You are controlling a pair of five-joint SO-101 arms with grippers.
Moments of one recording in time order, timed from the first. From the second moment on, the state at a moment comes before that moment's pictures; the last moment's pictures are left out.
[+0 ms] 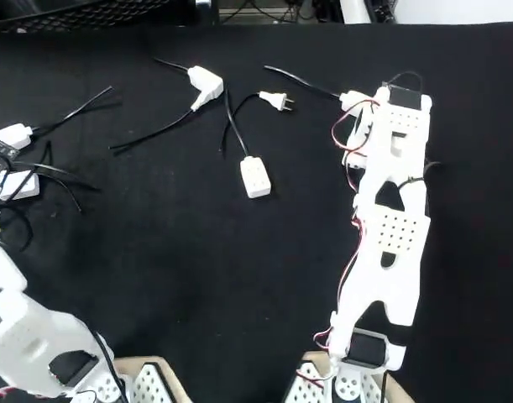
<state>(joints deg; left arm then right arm) -52.0 9.2 13.9 50.3 -75.6 13.2 62.5 -56.7 99.6 -6.9</state>
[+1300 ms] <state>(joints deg) -42.5 19.8 -1.5 60.0 -63.3 13.2 62.5 -56.7 99.3 -6.9</state>
